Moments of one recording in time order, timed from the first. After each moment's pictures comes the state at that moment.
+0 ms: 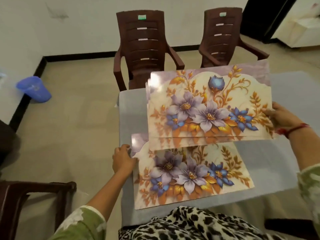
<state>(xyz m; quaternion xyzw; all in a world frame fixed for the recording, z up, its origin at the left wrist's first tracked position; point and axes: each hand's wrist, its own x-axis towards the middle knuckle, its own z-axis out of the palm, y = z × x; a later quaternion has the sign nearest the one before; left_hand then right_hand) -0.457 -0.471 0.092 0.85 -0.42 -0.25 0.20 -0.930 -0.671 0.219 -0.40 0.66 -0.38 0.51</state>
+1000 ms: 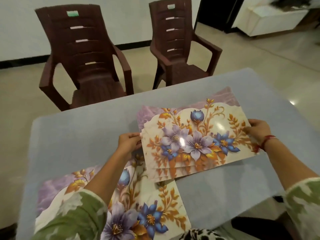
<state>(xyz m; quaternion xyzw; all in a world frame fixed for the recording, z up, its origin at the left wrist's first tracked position) -0.711 -0.728 0.114 0.68 -0.23 -0.56 0.42 -1.144 -0.767 0.163 -0.42 0.81 -0.26 0.32</state>
